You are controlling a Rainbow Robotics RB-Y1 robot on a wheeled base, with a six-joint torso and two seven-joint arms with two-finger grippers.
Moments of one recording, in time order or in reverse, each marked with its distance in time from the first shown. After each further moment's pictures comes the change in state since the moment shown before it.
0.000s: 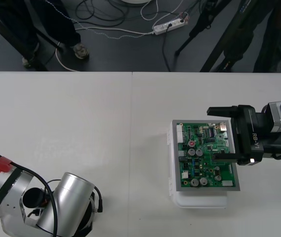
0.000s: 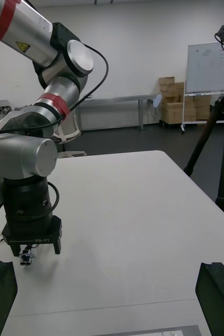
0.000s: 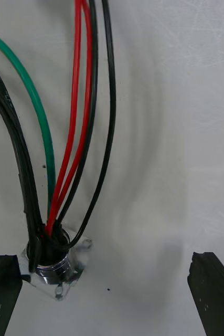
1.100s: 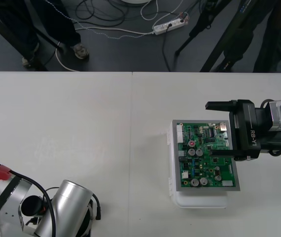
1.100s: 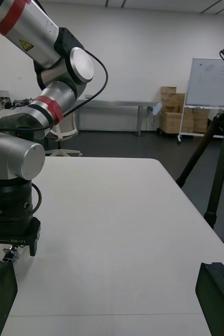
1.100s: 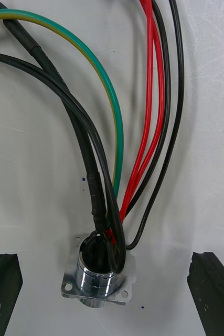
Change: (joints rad) right arm -0.038 0.049 -0.038 0.000 0.042 -0.041 0.056; left arm 0.054 -0.001 0.000 0.006 -0.018 0.000 0.001
